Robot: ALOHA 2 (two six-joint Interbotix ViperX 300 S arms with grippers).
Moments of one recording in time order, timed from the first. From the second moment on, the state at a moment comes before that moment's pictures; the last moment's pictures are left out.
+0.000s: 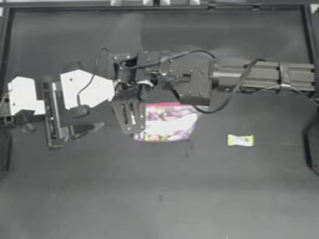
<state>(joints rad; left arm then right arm) 0.25 -0.43 1.22 -0.05 -0.53 0.07 -0.17 0.46 -0.42 -0.02 1.15 -0.31</state>
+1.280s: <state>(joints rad) 0.21 -0.24 1.16 -0.08 -0.69 0.05 -0.17 0.46 -0.42 -0.02 1.14 -0.31</state>
